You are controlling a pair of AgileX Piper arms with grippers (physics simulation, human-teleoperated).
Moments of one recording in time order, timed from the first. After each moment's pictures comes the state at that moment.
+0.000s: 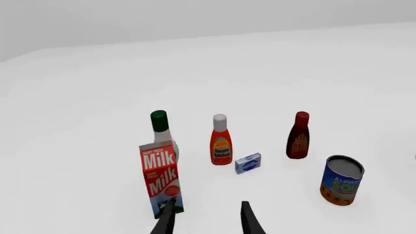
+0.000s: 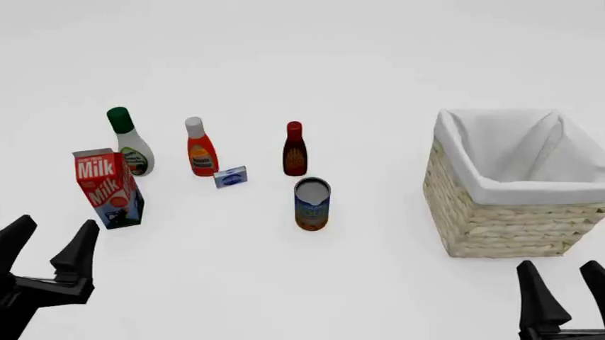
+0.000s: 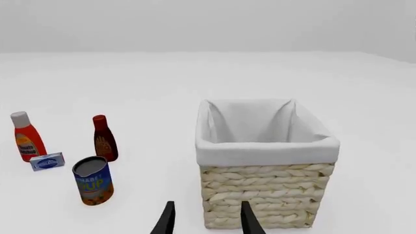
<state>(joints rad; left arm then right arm) -0.04 0.37 -0.18 -0.13 0.07 0.00 0.00 -0.01 0.00 0.00</state>
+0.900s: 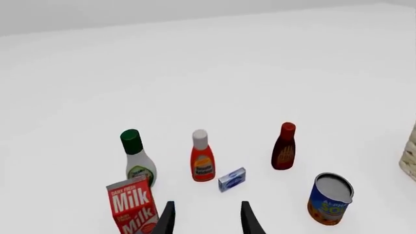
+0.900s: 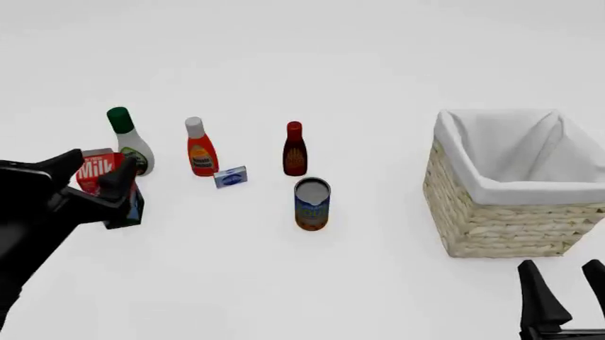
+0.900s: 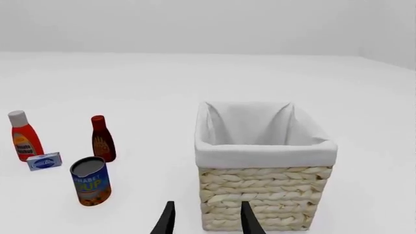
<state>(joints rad) -0.13 0.85 -0.47 -0.22 0.06 0.00 0.00 -0.01 -0.01 -0.01</state>
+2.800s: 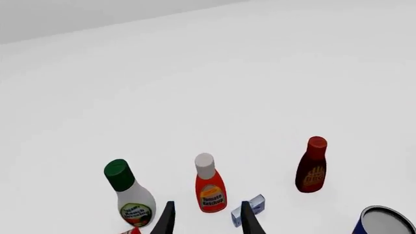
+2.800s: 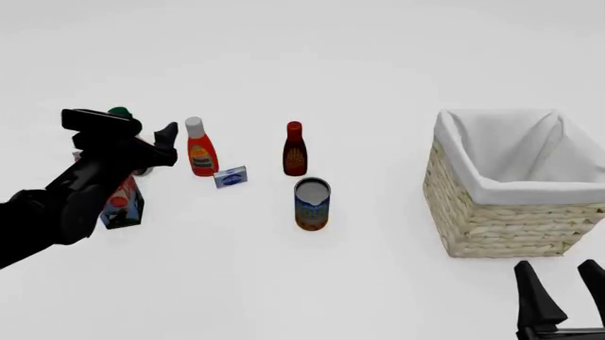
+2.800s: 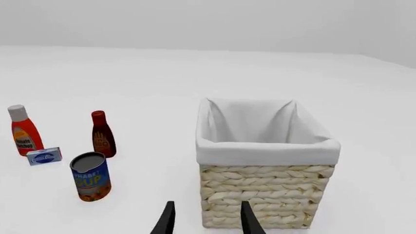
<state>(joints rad) -0.11 1.40 -0.74 -0.46 0.14 0.01 0.02 0.00 -0.02 -0.03</state>
